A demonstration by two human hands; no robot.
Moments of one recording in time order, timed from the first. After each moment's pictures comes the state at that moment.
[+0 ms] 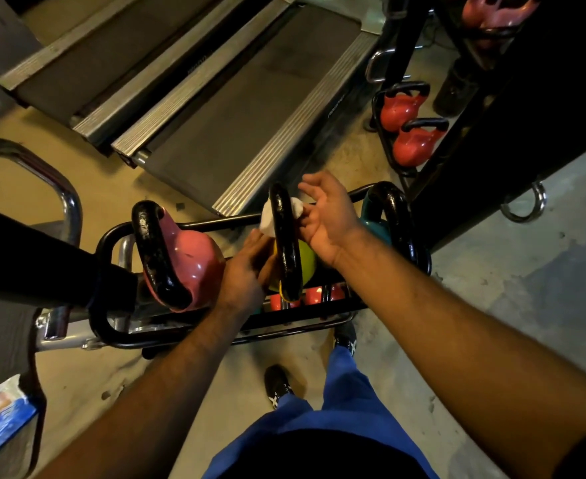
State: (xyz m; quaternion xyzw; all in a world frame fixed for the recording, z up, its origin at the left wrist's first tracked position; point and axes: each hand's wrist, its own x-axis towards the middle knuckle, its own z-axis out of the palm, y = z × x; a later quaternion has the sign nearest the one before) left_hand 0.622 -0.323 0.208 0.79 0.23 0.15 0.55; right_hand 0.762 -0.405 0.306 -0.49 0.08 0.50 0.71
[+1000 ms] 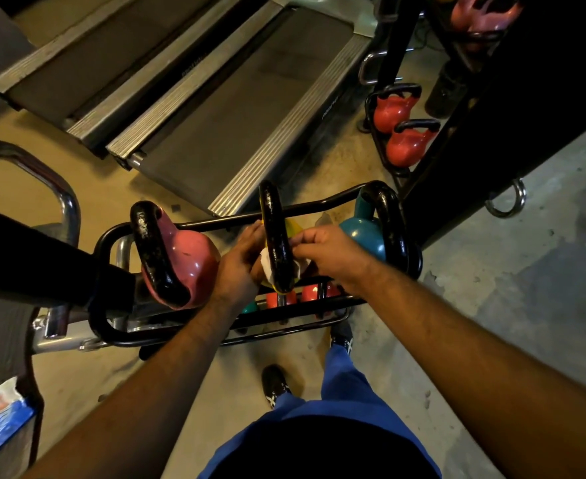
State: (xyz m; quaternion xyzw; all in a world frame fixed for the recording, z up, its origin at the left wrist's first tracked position) left_hand 0.624 -0.301 0.175 0.81 0.21 0.14 0.52; right_hand 0.744 -0.452 0.289 -0.71 -0.17 0.49 0.48
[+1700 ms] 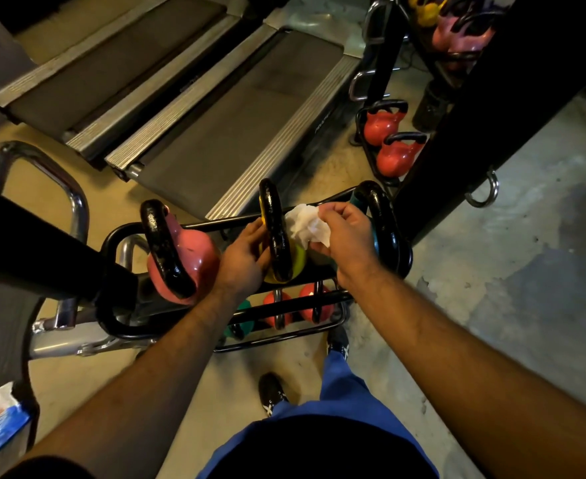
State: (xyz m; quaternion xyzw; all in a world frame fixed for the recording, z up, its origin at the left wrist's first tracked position) left_hand 0.621 -0.309 0.211 0.81 0.26 0.10 0.51; right_hand 0.728 -0.455 0.304 -0.67 0.07 0.28 0.68
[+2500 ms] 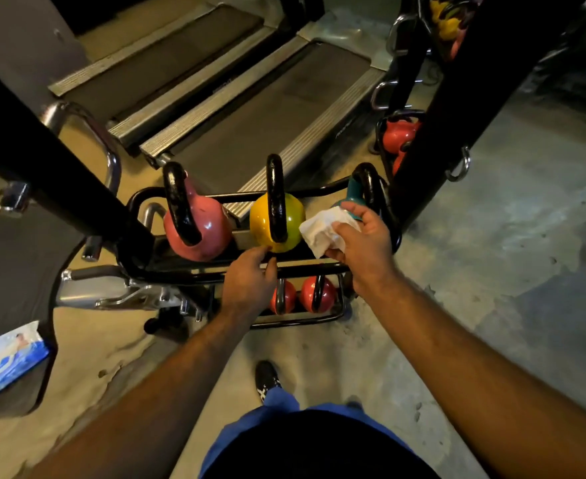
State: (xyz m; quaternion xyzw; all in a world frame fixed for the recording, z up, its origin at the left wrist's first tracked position) left_hand 0.554 -0.421 0.240 0.84 0.37 0.16 0.36; right_hand 0.694 -0.538 0.303 -0.65 0.00 0.28 0.70
